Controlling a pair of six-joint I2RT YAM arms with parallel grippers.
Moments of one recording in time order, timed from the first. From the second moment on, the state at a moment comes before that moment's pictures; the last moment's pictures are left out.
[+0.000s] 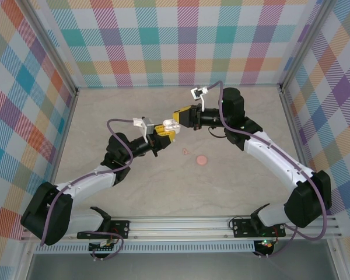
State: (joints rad) left arm -0.54 1.25 0.57 0.84 0.56 -0.30; right arm 0.55 1.39 1.21 0.01 -0.80 0.46
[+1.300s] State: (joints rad) left arm -0.58 1.29 0.64 0.89 0.53 -0.28; right arm 0.61 1.38 1.21 0.02 -0.76 0.38
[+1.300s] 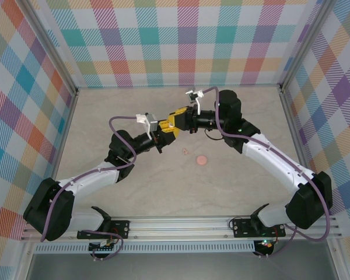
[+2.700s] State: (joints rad) left arm -0.59 1.28 0.64 0.89 0.51 -0.25; right arm 0.63 1.37 1.21 -0.02 -0.72 0.36
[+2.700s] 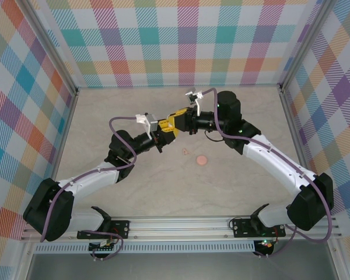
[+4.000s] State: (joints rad) left arm -0.59 1.29 0.64 0.86 0.48 -0.24; right arm 0.64 1.37 1.21 -0.06 -0.60 0.33
